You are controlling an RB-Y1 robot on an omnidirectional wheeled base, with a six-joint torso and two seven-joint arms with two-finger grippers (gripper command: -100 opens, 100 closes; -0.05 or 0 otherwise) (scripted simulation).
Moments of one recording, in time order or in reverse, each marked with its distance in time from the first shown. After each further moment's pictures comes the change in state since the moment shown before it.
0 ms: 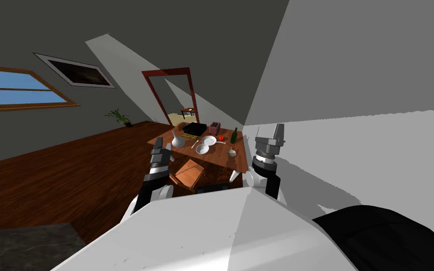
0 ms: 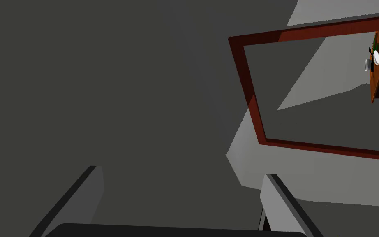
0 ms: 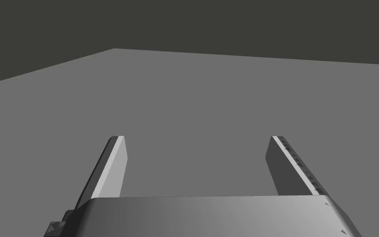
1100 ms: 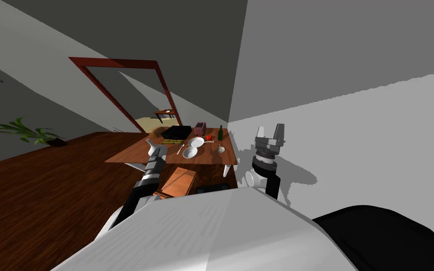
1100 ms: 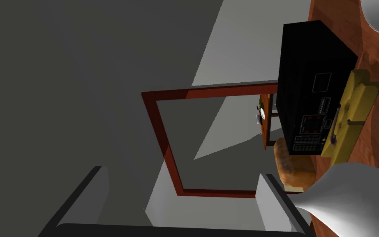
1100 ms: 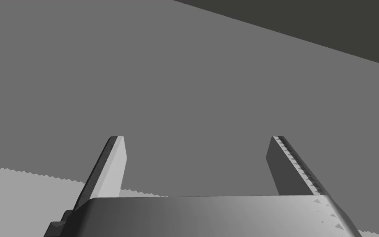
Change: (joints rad) left arm 0.067 0.121 0.133 0.096 0.114 0.215 0.103; right arm 0.000 0.000 0.000 0.000 0.000 0.000 0.000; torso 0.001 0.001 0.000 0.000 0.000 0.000
